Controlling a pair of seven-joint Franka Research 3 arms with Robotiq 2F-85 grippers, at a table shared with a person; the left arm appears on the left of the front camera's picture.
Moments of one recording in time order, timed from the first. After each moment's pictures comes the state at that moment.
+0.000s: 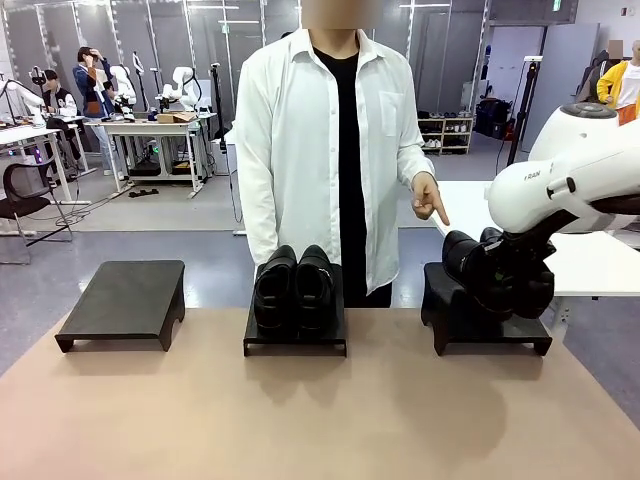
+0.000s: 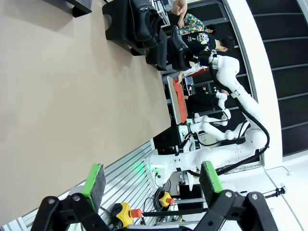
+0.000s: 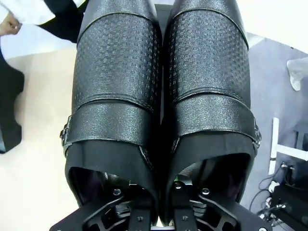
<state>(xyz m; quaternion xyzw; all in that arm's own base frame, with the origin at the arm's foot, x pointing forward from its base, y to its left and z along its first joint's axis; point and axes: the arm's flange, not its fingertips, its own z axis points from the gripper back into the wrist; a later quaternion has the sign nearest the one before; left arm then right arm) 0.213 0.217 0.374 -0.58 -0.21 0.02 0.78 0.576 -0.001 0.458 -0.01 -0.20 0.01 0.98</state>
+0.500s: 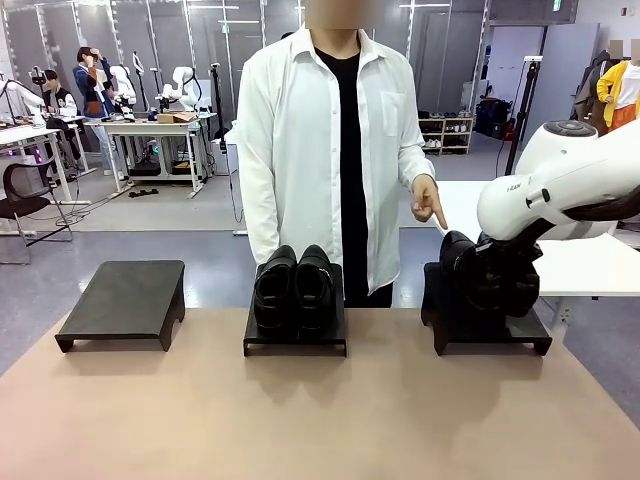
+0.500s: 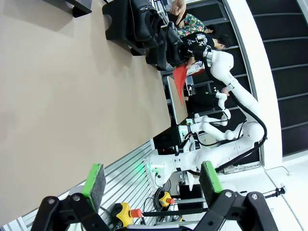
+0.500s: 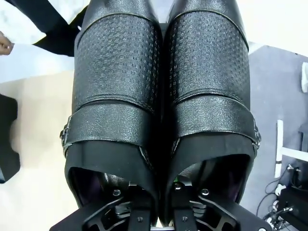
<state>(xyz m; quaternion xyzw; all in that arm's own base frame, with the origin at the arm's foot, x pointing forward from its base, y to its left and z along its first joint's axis) 0.212 0.217 0.374 -0.58 -0.21 0.02 0.78 0.613 -0.004 0.438 0.00 -0.21 -0.02 0.98</state>
